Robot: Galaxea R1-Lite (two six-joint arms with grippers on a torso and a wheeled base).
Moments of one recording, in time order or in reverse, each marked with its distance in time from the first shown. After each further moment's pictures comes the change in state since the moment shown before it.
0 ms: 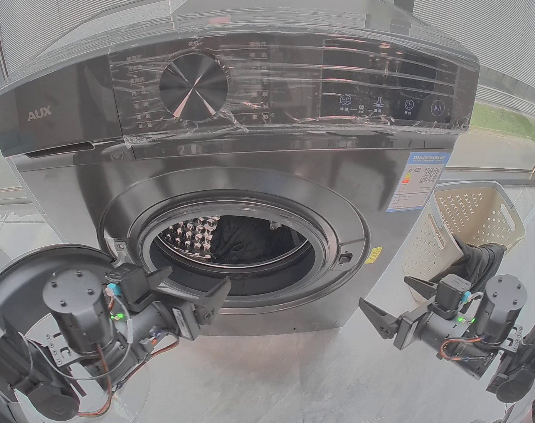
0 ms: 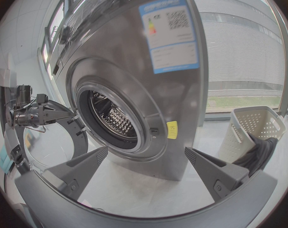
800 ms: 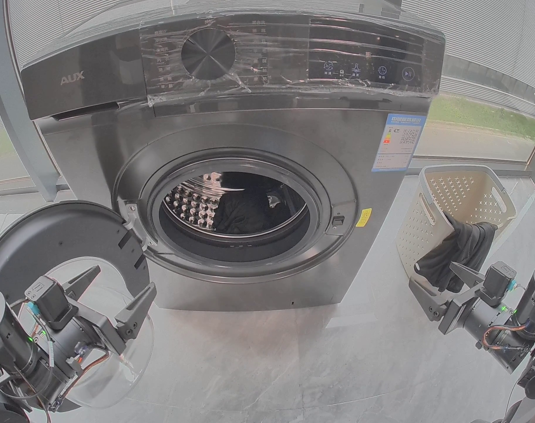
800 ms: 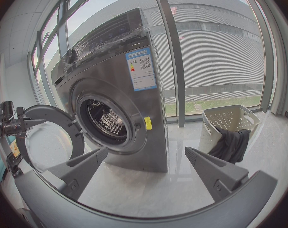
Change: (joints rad) left arm 0.071 -0.357 0.219 0.031 0.052 0.129; right arm -0.121 -0.254 0.076 0.114 -0.041 0.002
